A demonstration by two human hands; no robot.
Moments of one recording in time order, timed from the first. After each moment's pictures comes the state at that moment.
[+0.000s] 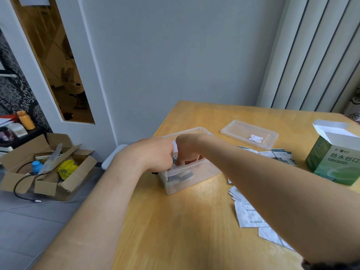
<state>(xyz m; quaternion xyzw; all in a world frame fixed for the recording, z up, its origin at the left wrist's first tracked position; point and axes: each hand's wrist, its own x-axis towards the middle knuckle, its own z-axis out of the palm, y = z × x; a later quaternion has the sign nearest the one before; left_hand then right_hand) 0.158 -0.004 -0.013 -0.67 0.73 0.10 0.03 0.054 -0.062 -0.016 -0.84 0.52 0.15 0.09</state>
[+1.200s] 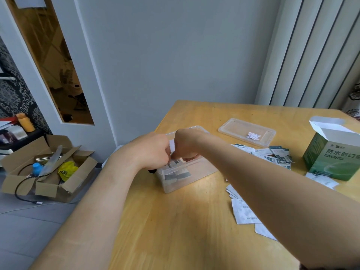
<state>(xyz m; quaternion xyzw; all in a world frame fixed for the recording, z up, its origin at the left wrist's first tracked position) 0.160 0.000 -0.010 -0.68 0.73 0.09 -0.01 0.047 -0.060 -0.014 -0.84 0.53 0.04 0.10</state>
